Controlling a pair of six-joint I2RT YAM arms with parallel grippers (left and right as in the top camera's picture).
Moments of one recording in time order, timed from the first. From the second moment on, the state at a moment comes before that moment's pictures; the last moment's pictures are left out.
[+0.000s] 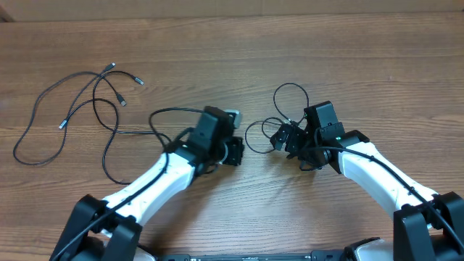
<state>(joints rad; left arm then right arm) -0.55 1.56 0.81 -0.21 0.29 -0.42 0.31 1.53 0.80 -0.44 -0.26 0.72</state>
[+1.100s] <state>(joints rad) -0.61 1.64 0.81 -0.16 0.18 -0.42 0.19 1.53 0.85 -0.07 -0.43 0.59</state>
